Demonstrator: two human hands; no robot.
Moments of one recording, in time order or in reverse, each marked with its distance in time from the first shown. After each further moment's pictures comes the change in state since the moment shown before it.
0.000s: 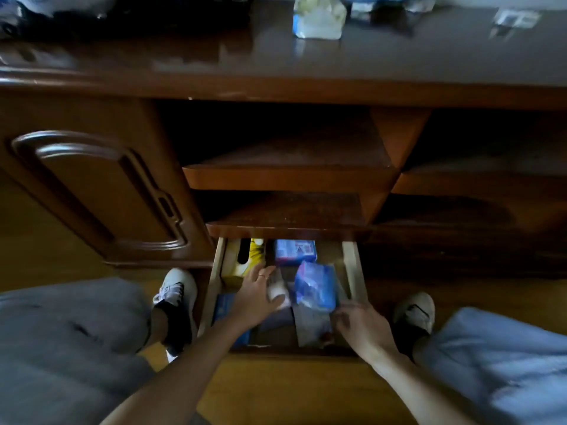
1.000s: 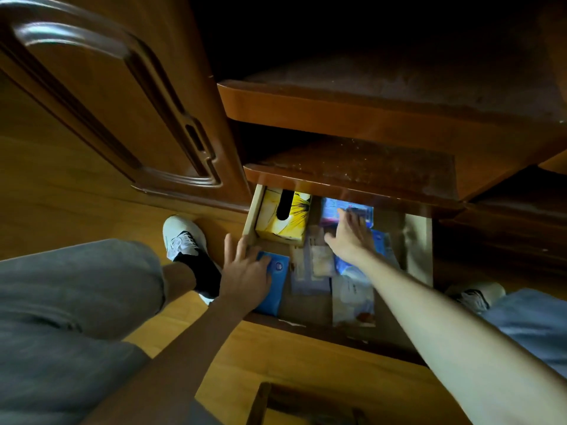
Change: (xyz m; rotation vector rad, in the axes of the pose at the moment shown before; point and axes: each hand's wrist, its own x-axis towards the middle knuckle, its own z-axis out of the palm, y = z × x) left_hand -0.013 -0.099 0.004 0.631 0.025 -0.043; right_hand 0.202 -0.069 0.098 -0.045 -0.253 0.072
